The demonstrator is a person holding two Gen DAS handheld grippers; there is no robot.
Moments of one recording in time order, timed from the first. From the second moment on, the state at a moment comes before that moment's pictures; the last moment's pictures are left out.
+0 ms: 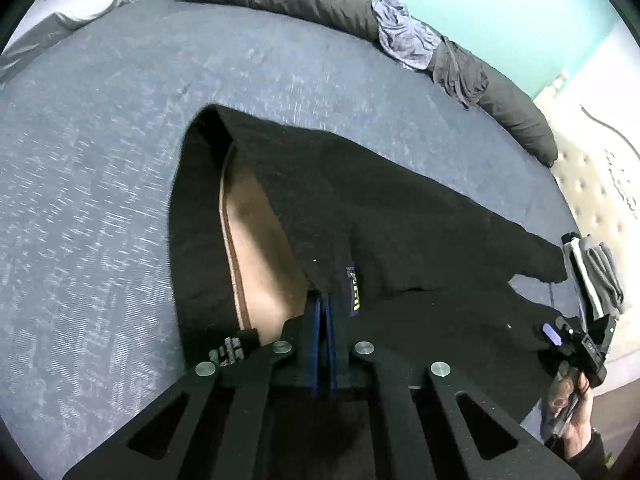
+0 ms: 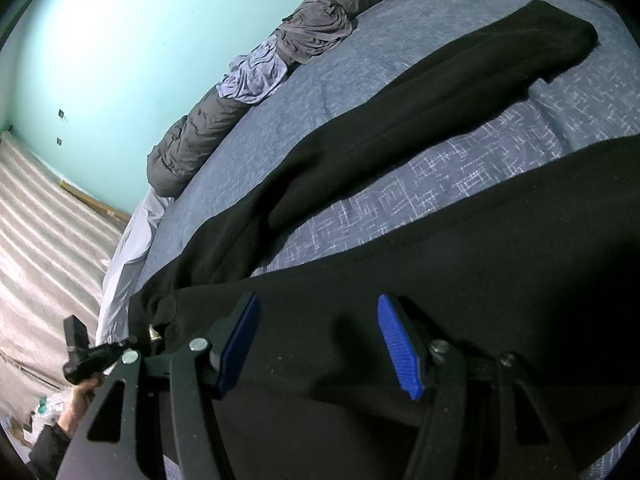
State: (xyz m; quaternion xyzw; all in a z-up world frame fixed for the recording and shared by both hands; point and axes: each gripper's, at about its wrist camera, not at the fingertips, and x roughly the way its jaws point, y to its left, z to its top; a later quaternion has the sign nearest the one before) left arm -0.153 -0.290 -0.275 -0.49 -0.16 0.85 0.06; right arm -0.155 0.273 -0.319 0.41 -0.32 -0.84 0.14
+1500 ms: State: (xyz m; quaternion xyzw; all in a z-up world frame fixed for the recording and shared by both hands) left arm -0.023 -0.289 -0.295 -0.54 -0.15 0.83 0.05; right arm -0.124 0.264 -0.311 0.56 -0.01 -0.82 0.14
